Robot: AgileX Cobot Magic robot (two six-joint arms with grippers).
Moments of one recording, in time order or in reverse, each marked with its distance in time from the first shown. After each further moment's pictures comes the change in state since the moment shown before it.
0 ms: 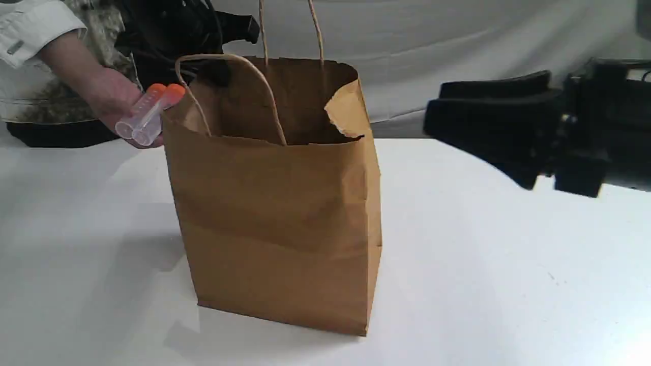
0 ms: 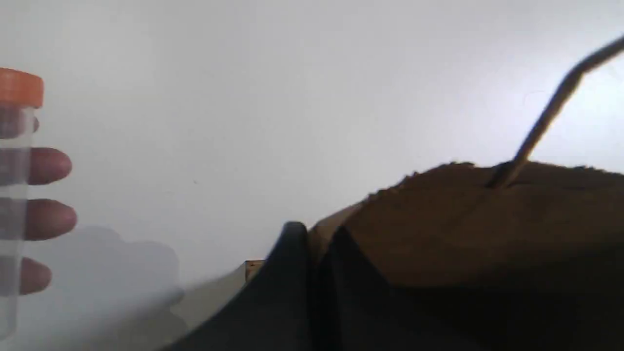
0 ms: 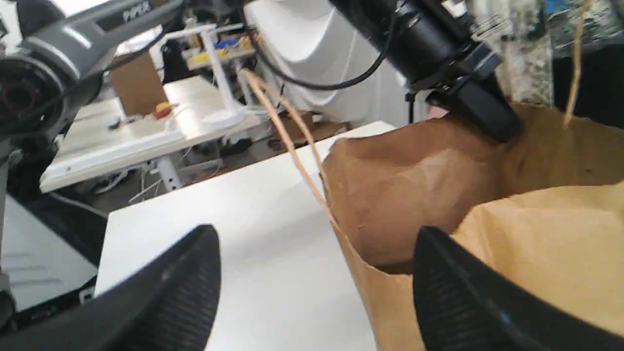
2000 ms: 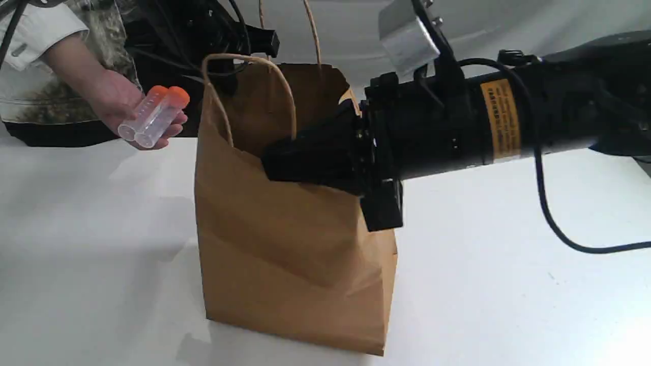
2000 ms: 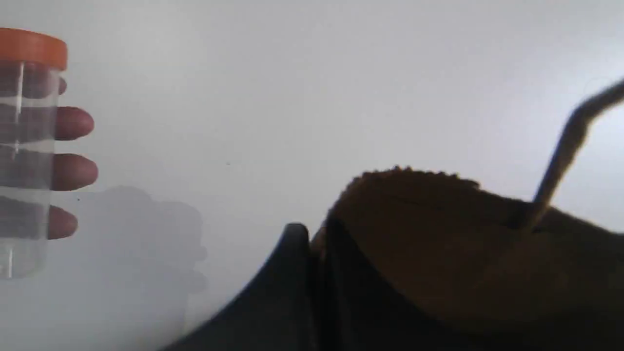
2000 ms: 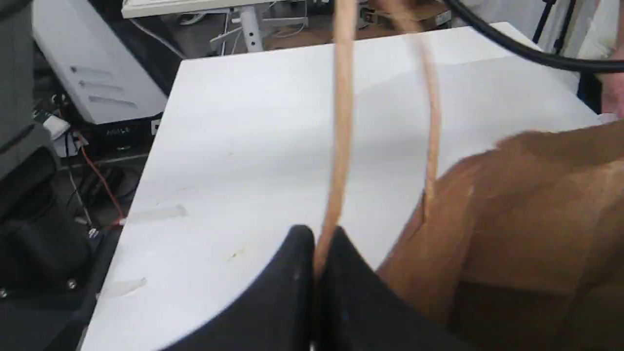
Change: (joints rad) left arm -0.069 -0.005 0.000 0.170 0.025 -0.098; right arm 0.304 0.153 -0.301 -0.297 0.145 0.160
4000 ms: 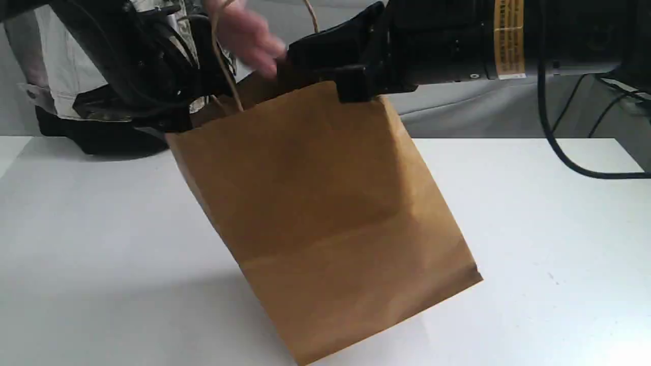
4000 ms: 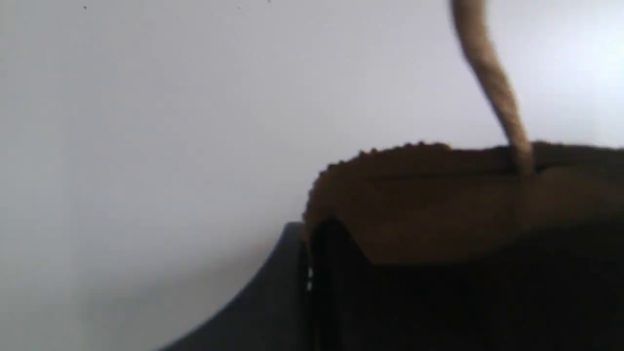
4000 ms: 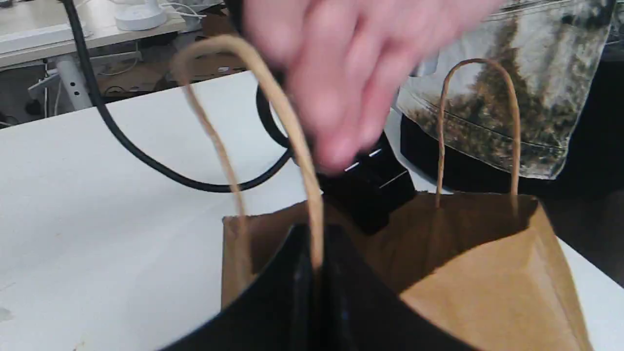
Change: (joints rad) left arm 0.094 -0.127 0.326 -0.112 0.003 -0.038; right arm 0.000 -0.008 -0.138 -0.019 0.345 0.224
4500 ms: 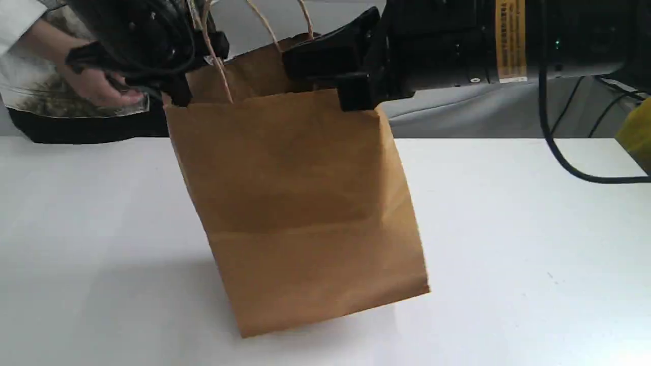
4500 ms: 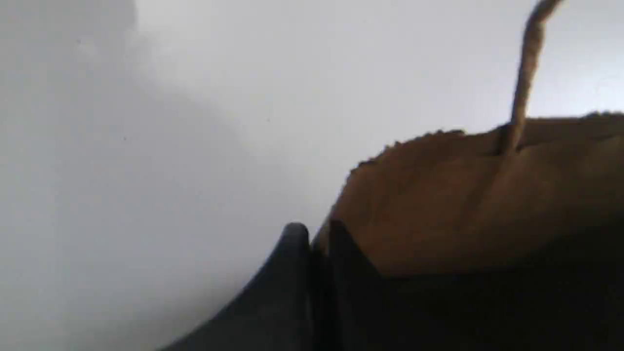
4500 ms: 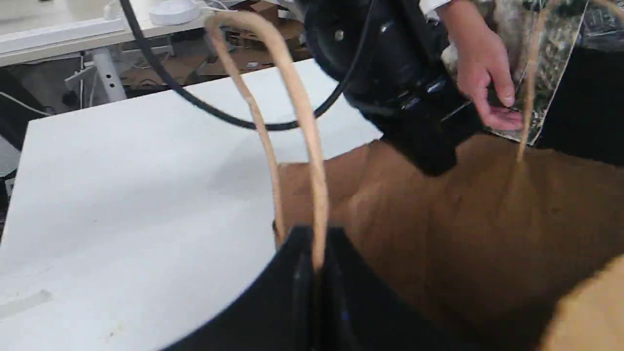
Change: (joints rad) left arm 0.004 0.002 -0.175 0.039 0.000 0.045; right arm 0.000 0.004 0.000 -0.002 -0.069 0.005
